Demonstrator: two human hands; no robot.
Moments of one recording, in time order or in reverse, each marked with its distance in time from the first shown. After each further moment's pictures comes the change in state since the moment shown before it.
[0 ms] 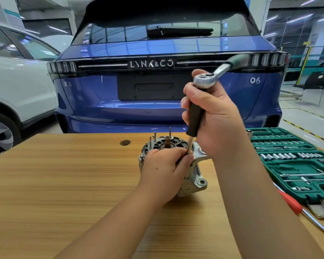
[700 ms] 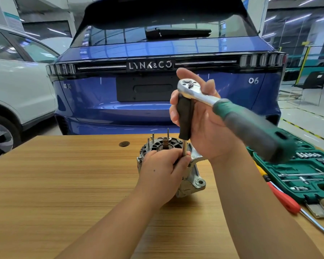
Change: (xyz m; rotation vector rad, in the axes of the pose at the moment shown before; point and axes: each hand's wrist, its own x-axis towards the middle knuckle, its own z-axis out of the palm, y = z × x) left_hand 0.000 -0.001 0.003 -0.035 0.039 0.008; right_hand 0.002 -0.001 0.005 0.093 -0.182 0.035
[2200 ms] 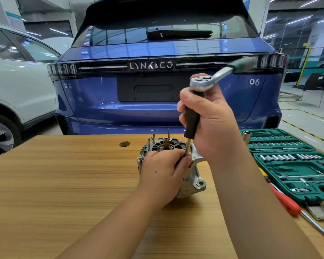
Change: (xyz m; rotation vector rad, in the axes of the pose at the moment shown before) left_hand 0.000 -0.002 0.002 0.063 -0.019 -0.013; right_hand -0.002 0.005 -0.003 -0.184 0.178 -0.088
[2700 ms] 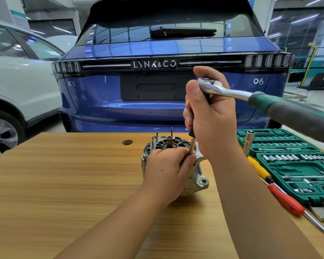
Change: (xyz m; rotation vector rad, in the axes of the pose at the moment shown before) left_hand 0.002 0.000 0.004 0.053 0.023 0.023; right_hand -0.003 0.005 0.012 -0.209 0.051 -0.270
